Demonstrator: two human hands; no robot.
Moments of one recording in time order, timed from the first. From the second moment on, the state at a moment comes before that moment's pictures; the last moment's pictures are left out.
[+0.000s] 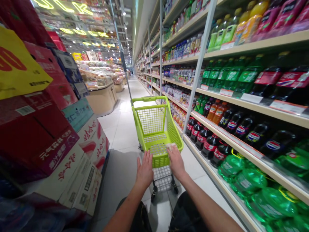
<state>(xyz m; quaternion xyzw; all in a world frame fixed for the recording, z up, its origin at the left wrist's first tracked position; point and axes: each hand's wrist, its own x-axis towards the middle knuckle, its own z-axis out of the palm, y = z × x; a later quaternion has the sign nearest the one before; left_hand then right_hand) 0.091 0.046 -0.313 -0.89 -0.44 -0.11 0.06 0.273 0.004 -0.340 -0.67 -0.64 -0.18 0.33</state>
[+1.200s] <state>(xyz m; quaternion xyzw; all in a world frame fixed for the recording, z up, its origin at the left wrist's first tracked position) 0.102 0.048 -0.317 -0.88 -0.44 -0.12 0.07 0.280 0.010 -0.338 -0.66 -0.65 -0.15 0.34</state>
